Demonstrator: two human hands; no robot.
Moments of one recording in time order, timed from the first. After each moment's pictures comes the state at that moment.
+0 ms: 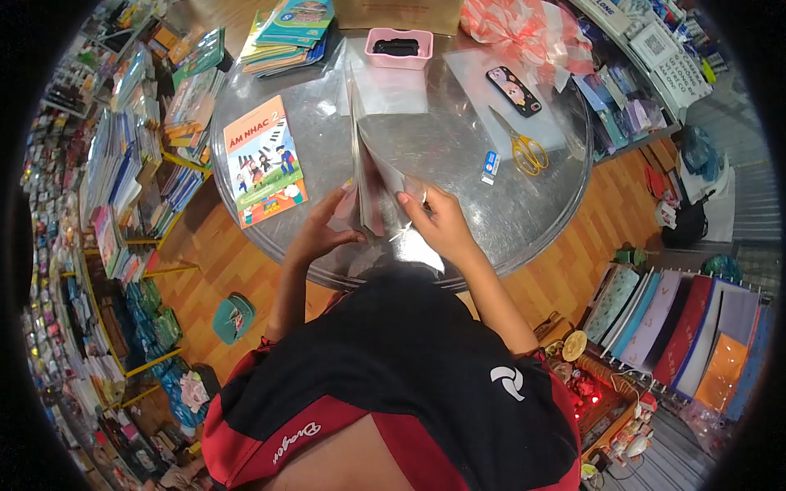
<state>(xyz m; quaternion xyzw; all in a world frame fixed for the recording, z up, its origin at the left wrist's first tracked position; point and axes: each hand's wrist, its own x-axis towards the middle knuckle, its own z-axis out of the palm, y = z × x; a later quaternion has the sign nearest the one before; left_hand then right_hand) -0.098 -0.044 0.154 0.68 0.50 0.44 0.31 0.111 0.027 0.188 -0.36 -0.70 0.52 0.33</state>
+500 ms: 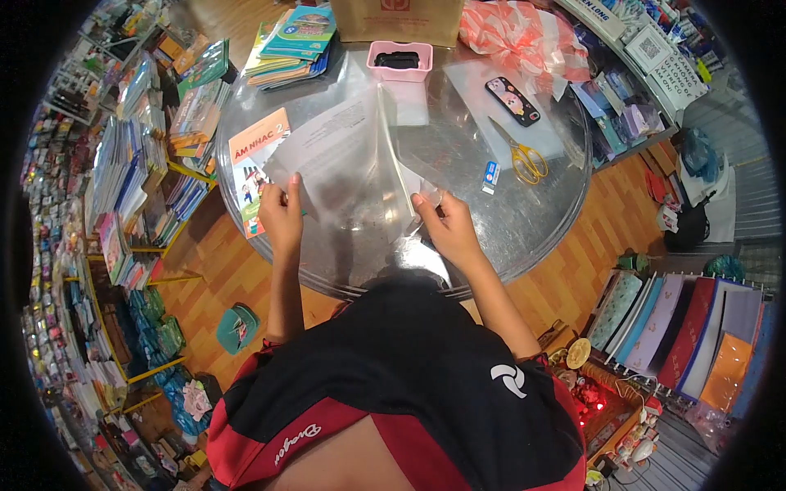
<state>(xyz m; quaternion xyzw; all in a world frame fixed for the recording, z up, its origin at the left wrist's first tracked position) -0.124 -0.033 0.179 0.44 0.80 0.40 0.06 0.116 0.032 0.174 -0.38 -0.65 0.54 0.38</state>
